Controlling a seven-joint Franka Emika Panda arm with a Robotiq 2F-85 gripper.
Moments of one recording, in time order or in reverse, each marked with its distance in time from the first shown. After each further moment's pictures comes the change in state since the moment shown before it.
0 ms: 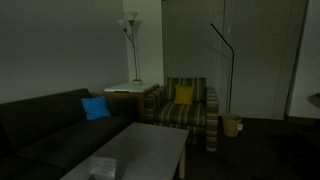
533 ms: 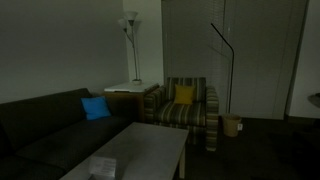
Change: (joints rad) arm 0.025 0.055 0.007 -0.001 0.134 0.114 -0.006
